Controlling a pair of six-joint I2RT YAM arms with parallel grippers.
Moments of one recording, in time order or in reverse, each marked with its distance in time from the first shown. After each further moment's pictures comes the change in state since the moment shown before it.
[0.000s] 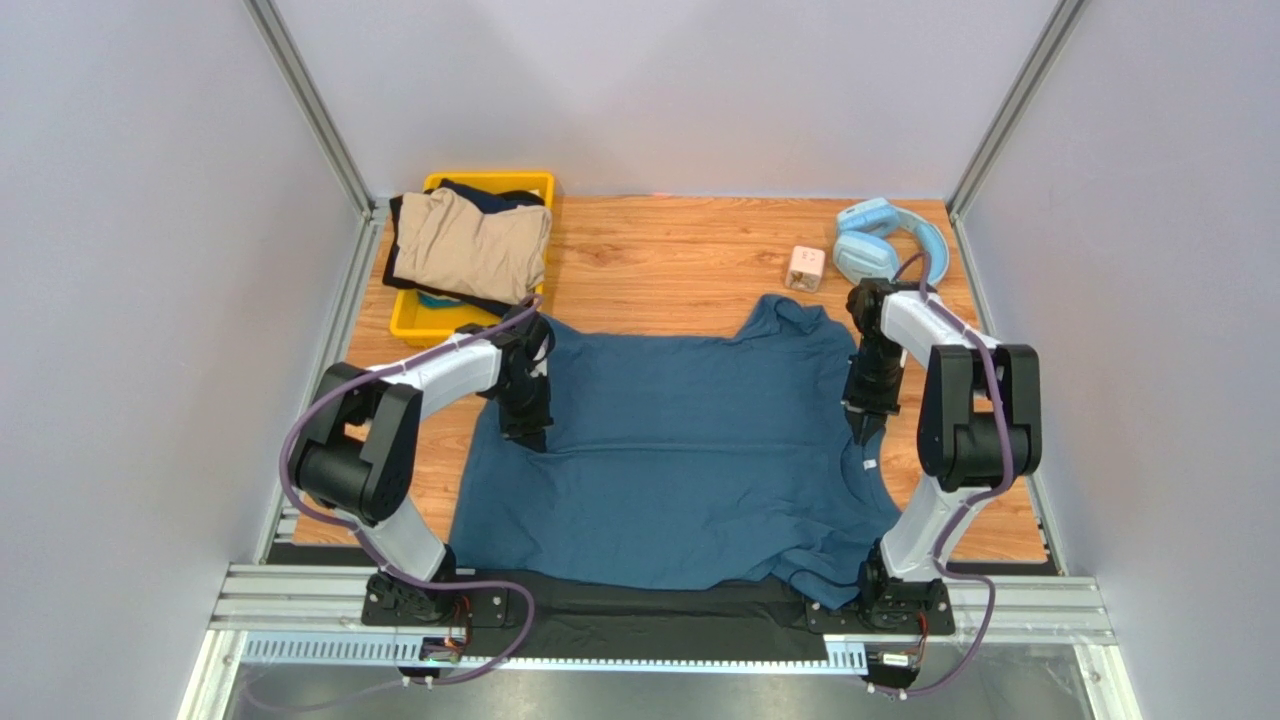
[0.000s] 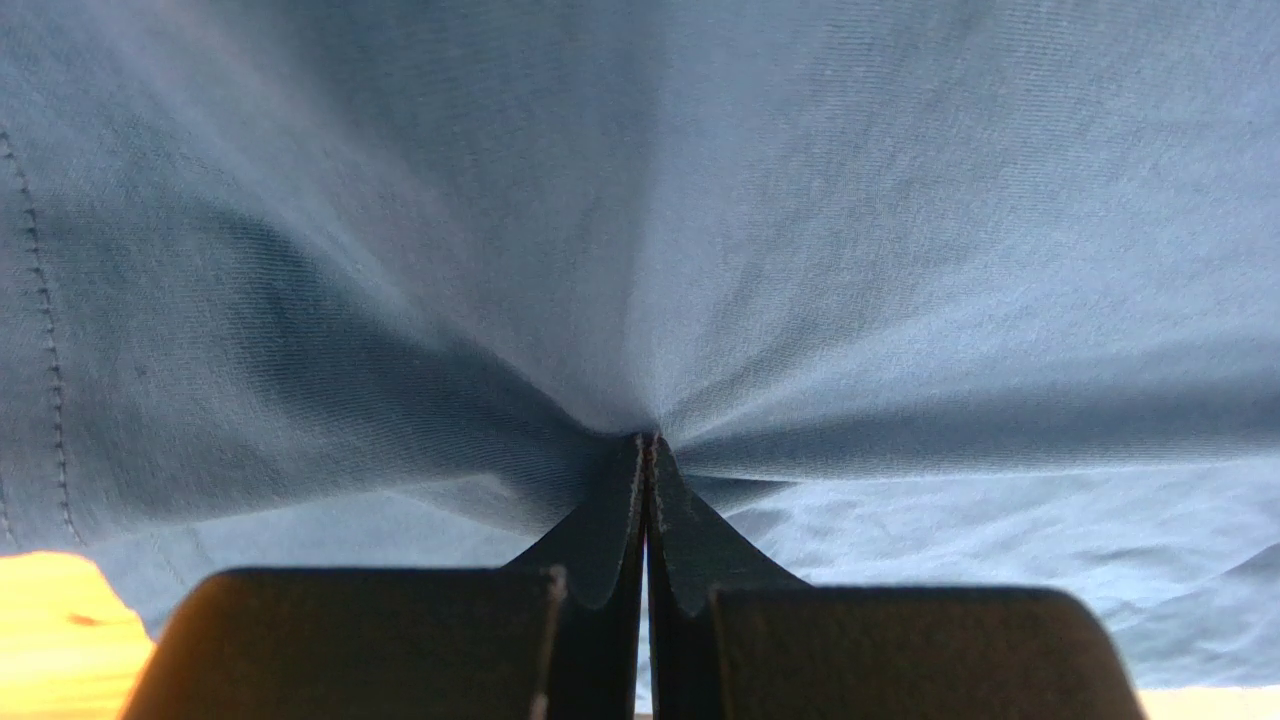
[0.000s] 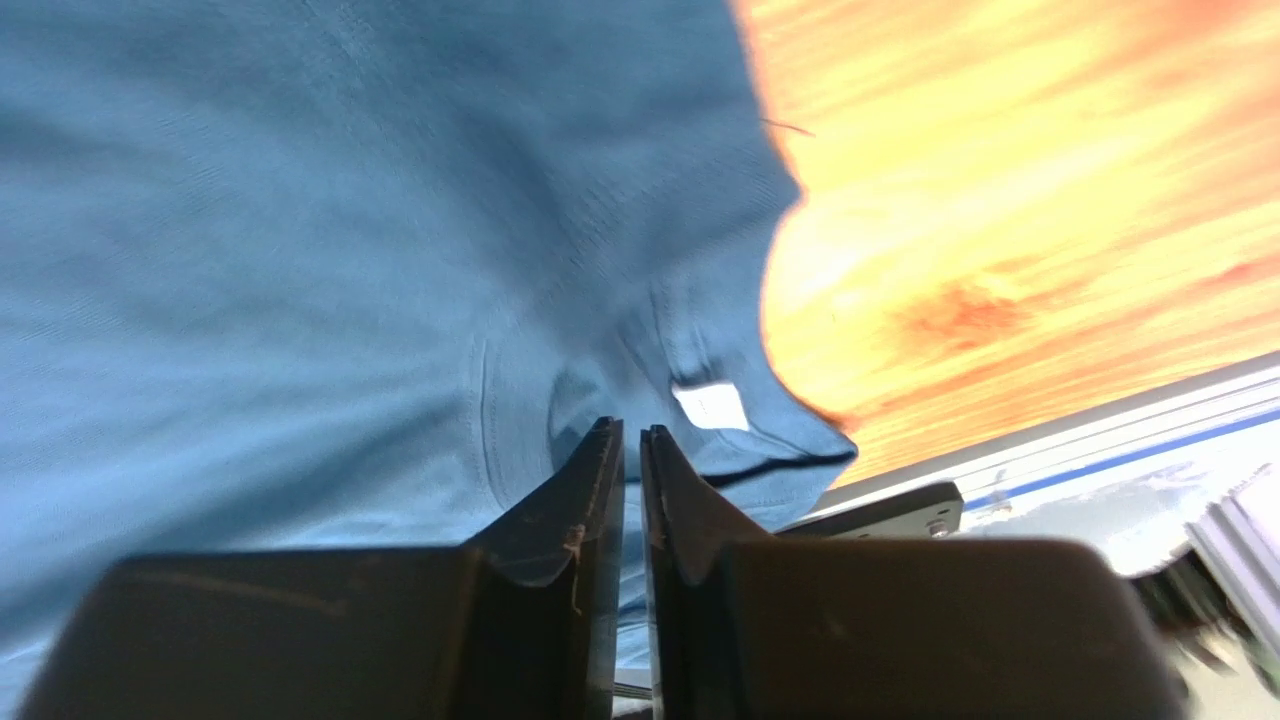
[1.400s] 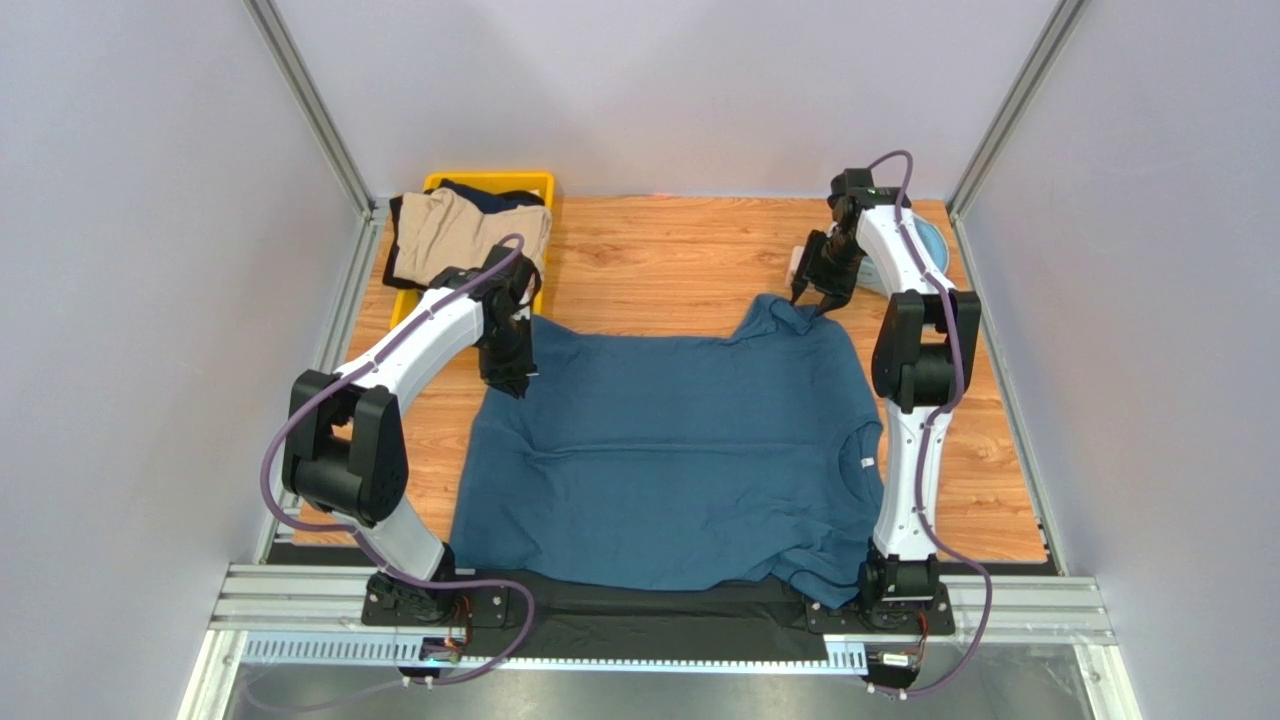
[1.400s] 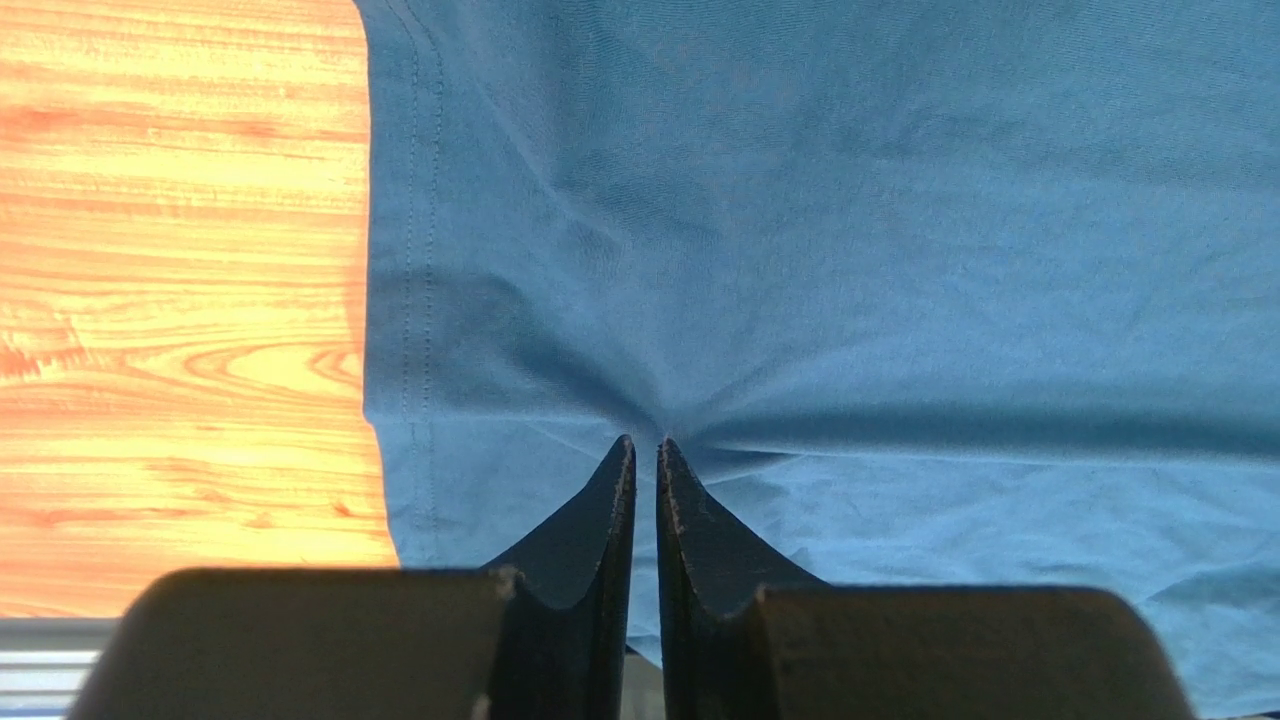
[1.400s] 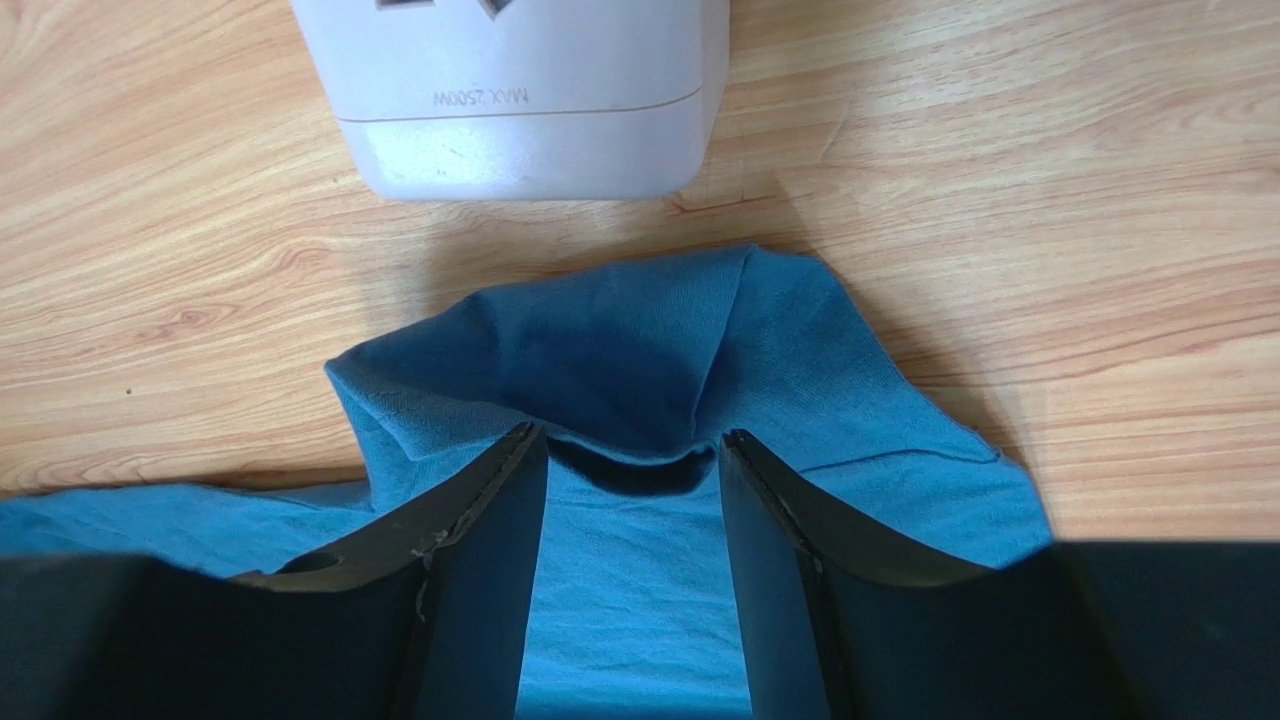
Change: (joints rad) left arm 0.061 -0.021 0.315 -0.249 -0.149 0.073; right arm 0.017 0.519 0.923 0.019 -0.256 0.018
